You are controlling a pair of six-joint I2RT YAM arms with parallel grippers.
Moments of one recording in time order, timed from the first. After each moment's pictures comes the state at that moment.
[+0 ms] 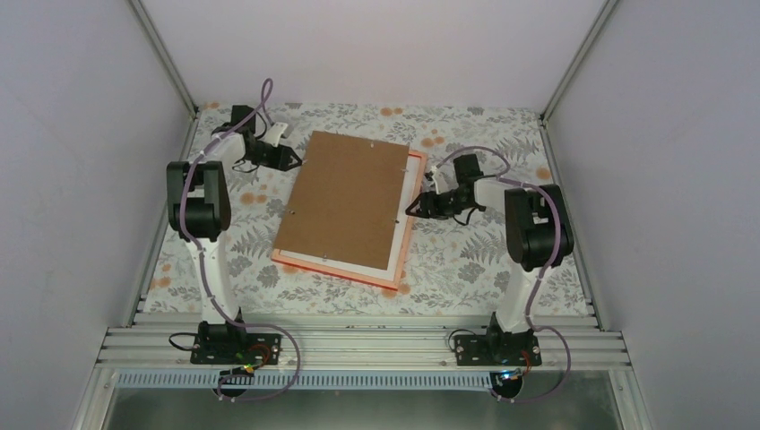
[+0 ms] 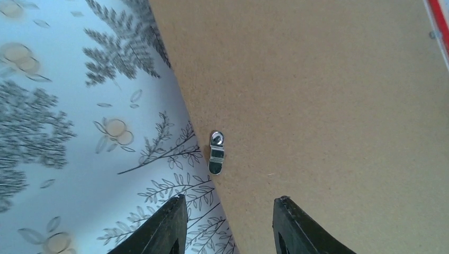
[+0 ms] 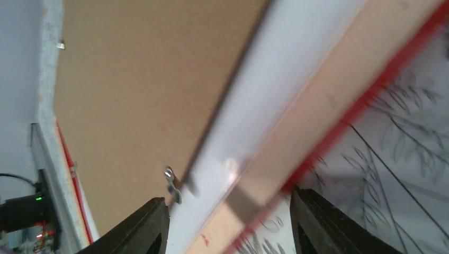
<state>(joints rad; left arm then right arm) 0.03 2.17 1.67 -0.62 0.65 0.29 0.17 1.89 1.08 -0.39 -0.78 0.00</state>
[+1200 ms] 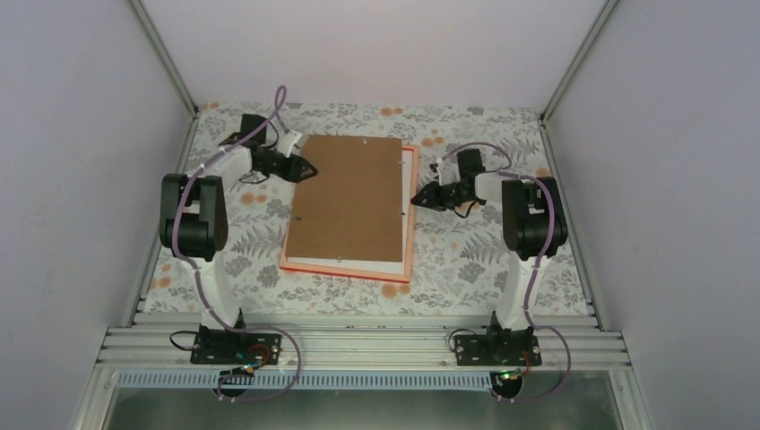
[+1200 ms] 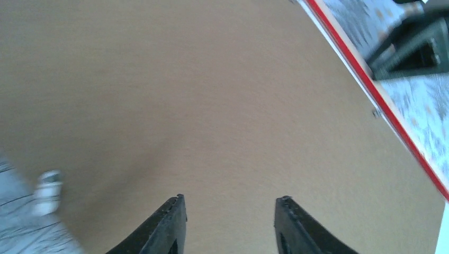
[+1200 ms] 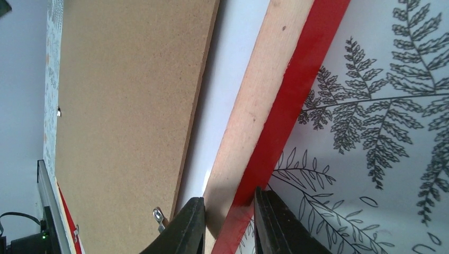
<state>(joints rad) -0.08 1.96 1.40 -0.52 0.75 0.34 0.14 2.04 1.18 -0.30 -0.81 0.10</state>
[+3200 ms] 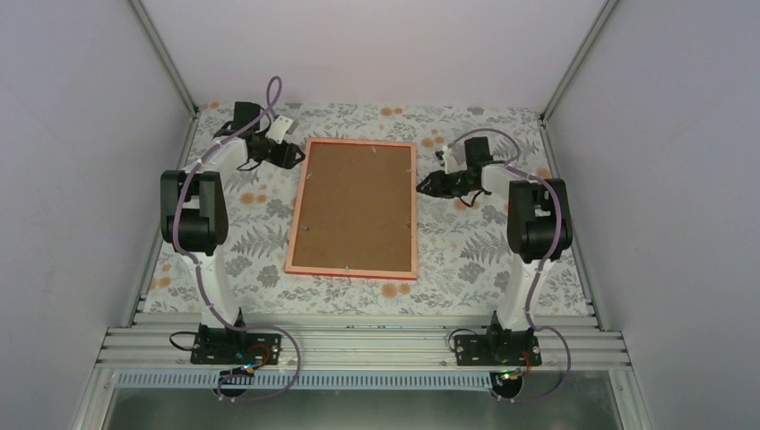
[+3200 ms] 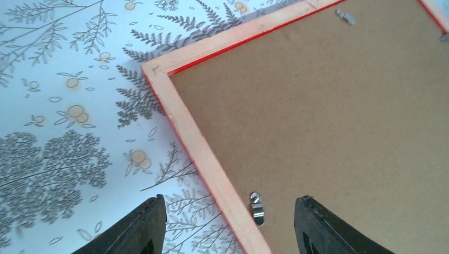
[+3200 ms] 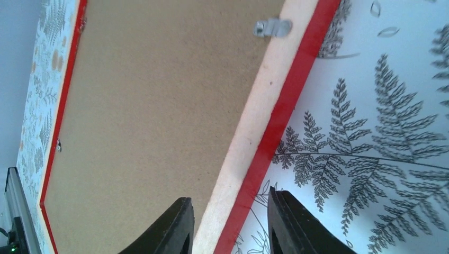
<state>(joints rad) -0.03 2.04 1.55 -0.47 0.52 0.29 0.11 2.02 1.26 -0.37 -0.76 0.03</state>
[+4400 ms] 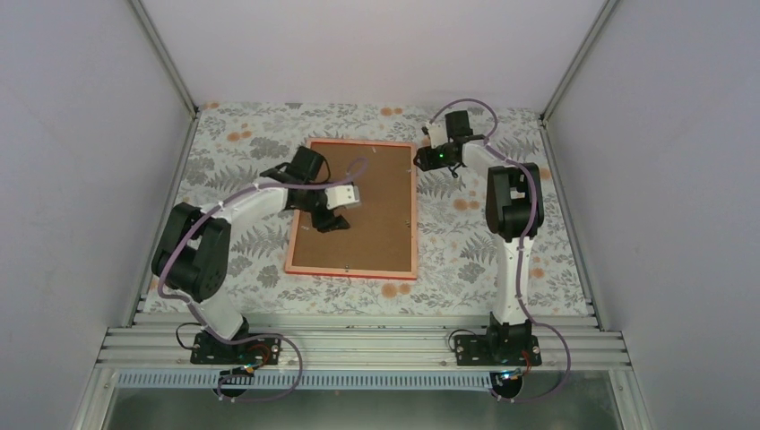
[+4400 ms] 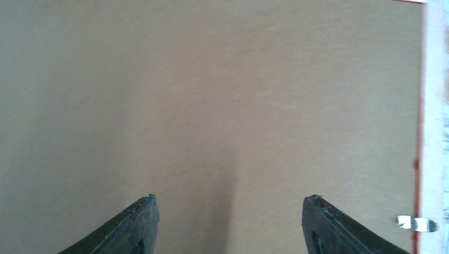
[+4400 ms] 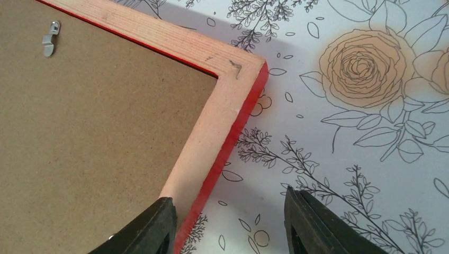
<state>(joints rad) -0.41 1.71 1.14 -0.54 0.51 0.83 0.17 2.29 1.73 -0.42 -0.37 -0.10</state>
